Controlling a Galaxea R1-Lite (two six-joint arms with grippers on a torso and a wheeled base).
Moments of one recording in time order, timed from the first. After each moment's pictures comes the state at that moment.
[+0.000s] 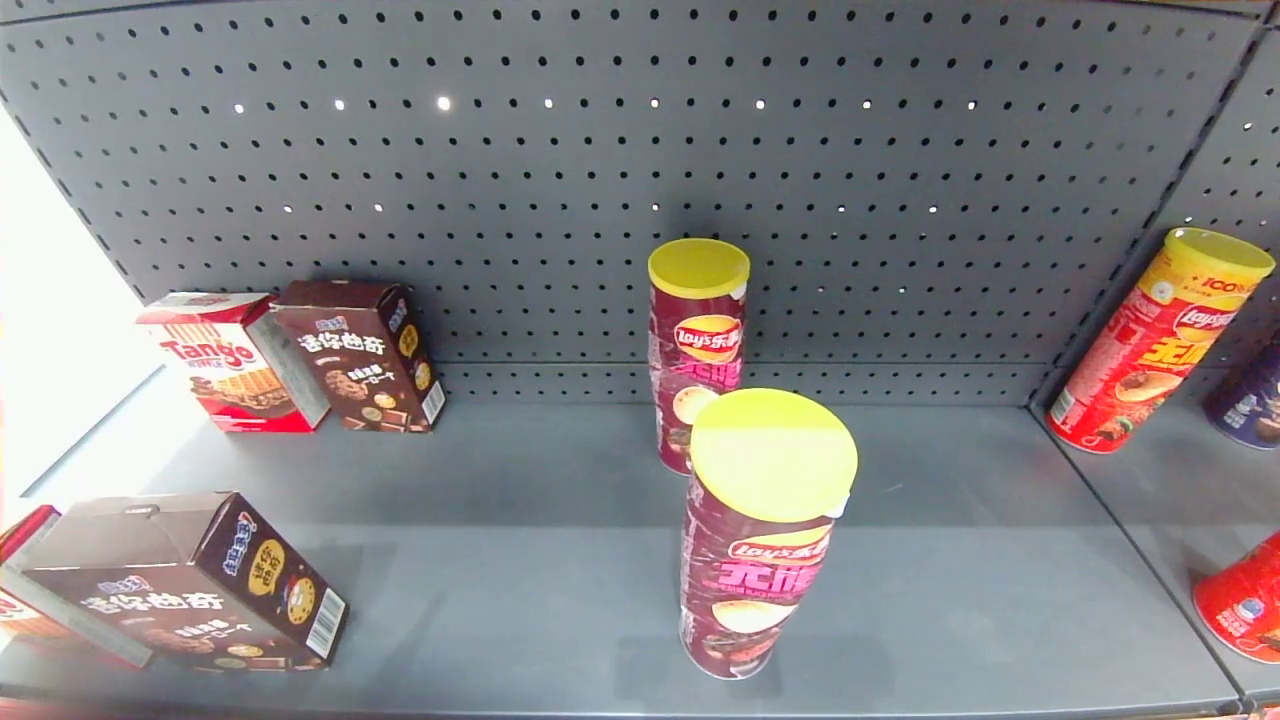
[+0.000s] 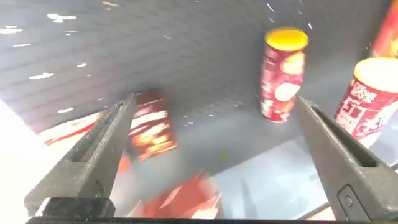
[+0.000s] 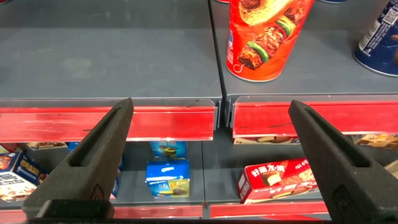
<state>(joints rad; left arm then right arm) -0.58 0.59 -0.78 -0.01 0.22 0.20 0.00 0.01 0.00 0.00 -0.05 -0.01</state>
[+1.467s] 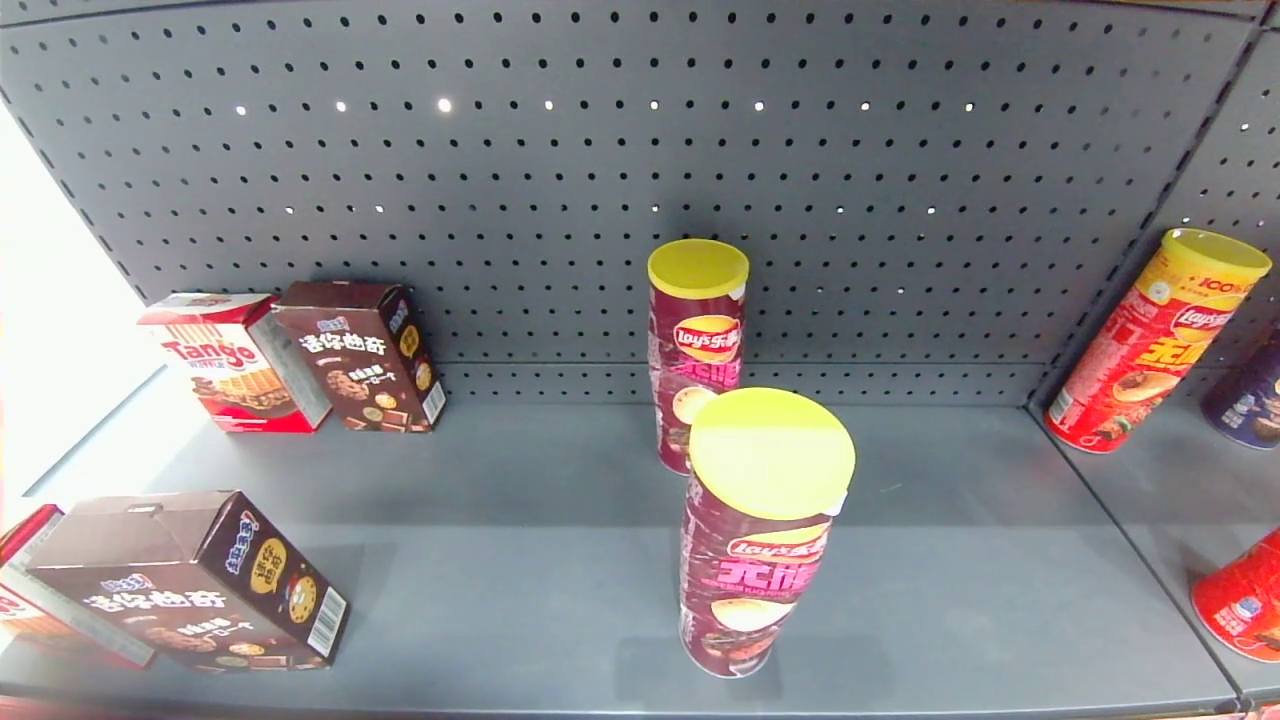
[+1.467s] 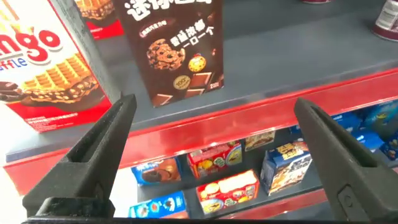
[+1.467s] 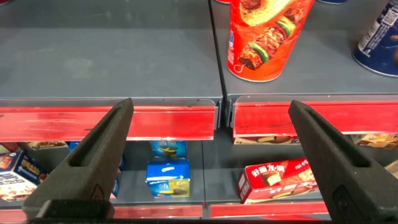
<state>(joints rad) 0.00 0.01 0.00 -0.06 -0.23 0.12 0.00 0.01 0.00 0.00 -0.05 -0.01</state>
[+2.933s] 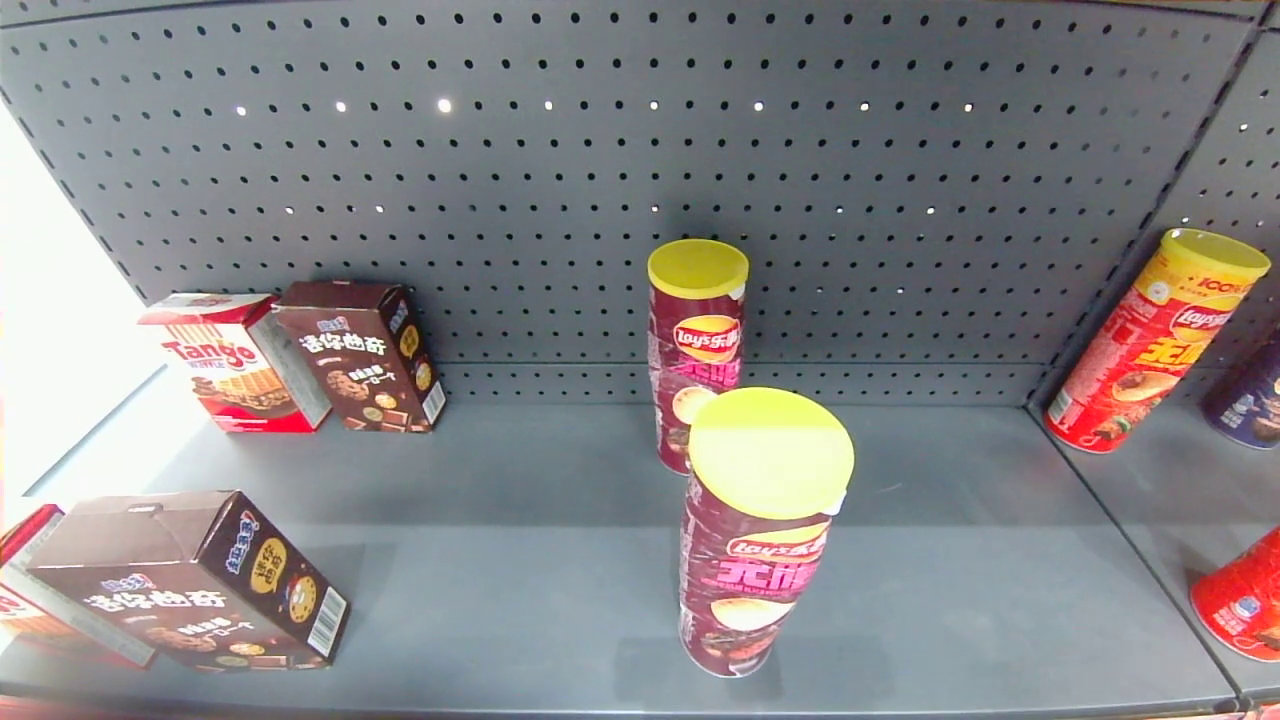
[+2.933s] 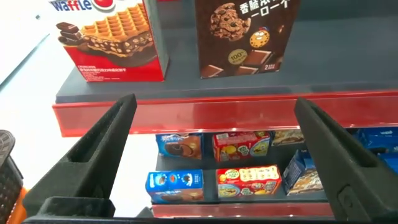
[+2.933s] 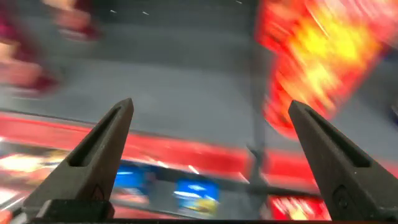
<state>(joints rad) 0.00 0.00 0.00 0.00 0.01 0.05 0.04 0.25 -0.30 0.04 0.24 -0.01</state>
